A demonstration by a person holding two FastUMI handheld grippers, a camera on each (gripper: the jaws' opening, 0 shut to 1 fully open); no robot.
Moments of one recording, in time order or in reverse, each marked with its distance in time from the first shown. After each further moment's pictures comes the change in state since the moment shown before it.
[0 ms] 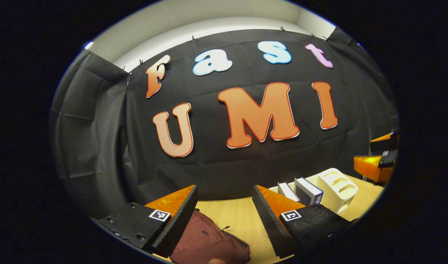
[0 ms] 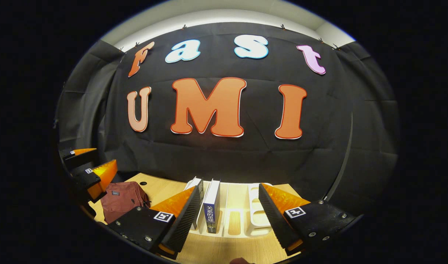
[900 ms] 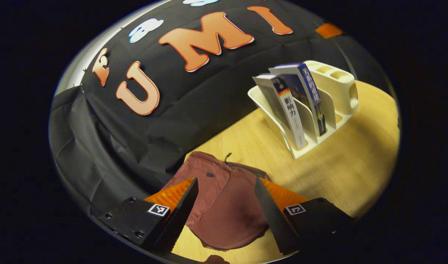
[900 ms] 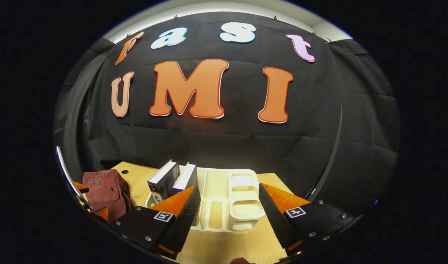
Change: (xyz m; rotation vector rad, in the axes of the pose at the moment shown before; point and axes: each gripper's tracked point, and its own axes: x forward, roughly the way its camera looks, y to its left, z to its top) left arm -0.040 -0.018 -0.223 0.465 0.502 -0.108; right arm 0.020 -0.058 -0.052 -0.025 0.097 -0.110
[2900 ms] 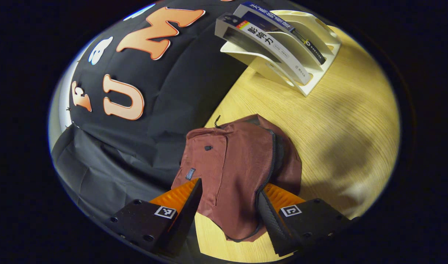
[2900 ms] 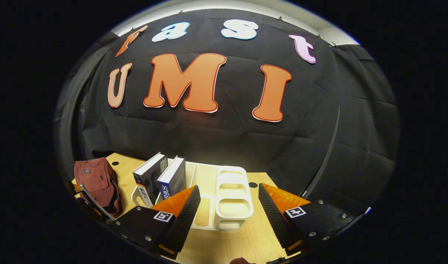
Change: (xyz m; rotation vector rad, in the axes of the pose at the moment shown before) left arm 0.057 0.005 -0.075 0.328 0.174 0.145; right arm 0.006 -0.017 -0.001 -0.063 0.010 -0.036
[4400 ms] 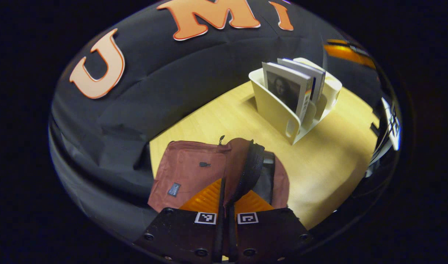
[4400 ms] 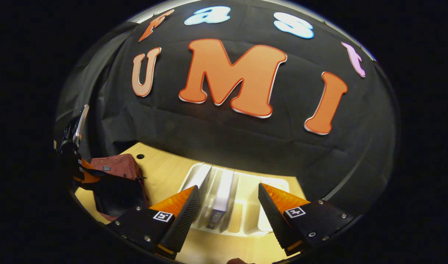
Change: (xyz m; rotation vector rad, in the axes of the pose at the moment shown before) left arm 0.007 0.136 0.052 -0.315 -0.080 -0.701; right arm 0.035 0.150 0.044 -0.088 0.226 0.255
